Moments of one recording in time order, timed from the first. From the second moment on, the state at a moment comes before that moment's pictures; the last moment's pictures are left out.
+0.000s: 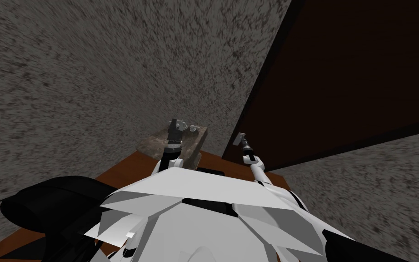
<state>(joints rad) -0.29 -0.30 -0.19 -0.79 0.20 -0.53 0.30</state>
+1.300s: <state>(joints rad) -0.30 -0.31 -0.15 -0.76 -0.03 -0.53 -0.01</state>
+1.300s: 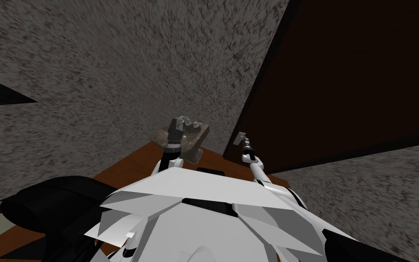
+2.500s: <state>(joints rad) -0.31 -0.31 -0.12 -0.76 -0.25 -0.51 -0.30</state>
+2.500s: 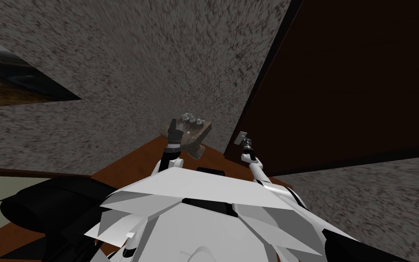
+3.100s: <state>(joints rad) -0.33 -0.31 -0.10 -0.72 -0.35 -0.51 -0.45</state>
